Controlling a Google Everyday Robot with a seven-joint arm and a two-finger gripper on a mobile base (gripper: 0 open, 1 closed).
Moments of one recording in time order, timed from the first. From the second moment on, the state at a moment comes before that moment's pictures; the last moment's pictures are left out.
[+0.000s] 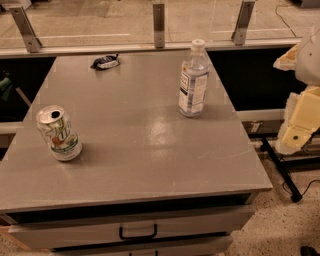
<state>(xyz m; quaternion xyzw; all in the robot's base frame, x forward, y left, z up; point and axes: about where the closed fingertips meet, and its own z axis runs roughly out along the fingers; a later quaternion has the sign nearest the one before) 0.438 -0.217 0.976 -0.60 0.78 -0.03 0.16</state>
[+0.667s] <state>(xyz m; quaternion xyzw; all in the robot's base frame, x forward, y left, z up) 0.457 -0.214 0.970 -0.58 0.79 -0.03 0.20</state>
